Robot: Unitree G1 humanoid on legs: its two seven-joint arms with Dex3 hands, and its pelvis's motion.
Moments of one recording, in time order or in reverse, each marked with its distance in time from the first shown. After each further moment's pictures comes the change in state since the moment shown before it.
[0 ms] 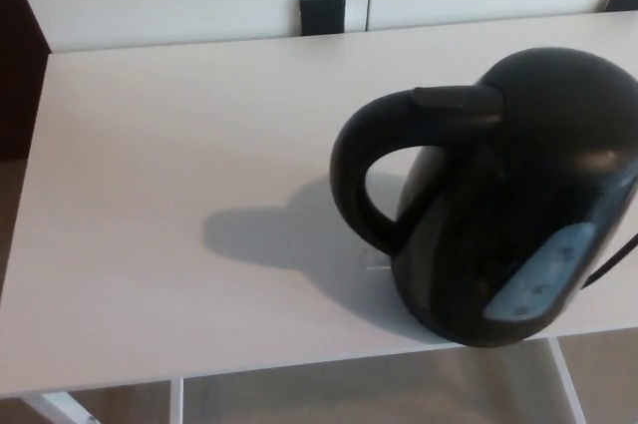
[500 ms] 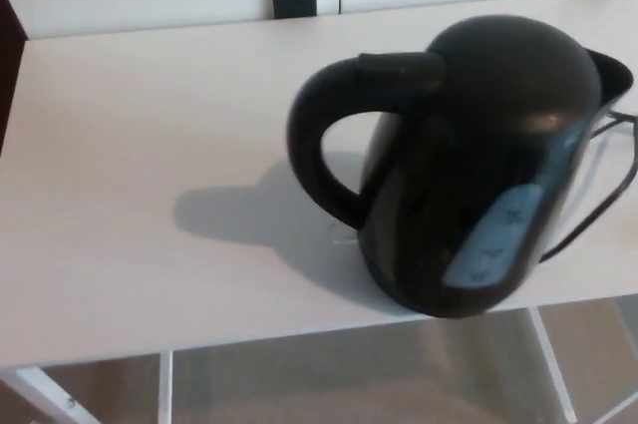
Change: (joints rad) left_arm 0.005 -0.007 -0.001 -0.001 -0.001 -0.001 -0.005; right_arm 0.002 -0.011 -0.004 0.002 0.003 0.001 0.003
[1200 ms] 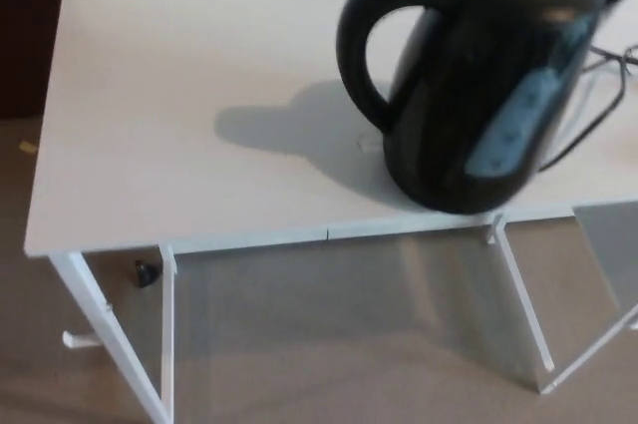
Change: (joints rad) left_arm -0.003 0.003 0.003 0.008 -0.001 0.000 -0.001; right_arm 0.003 0.003 0.002 -0.001 0.000 0.000 0.002
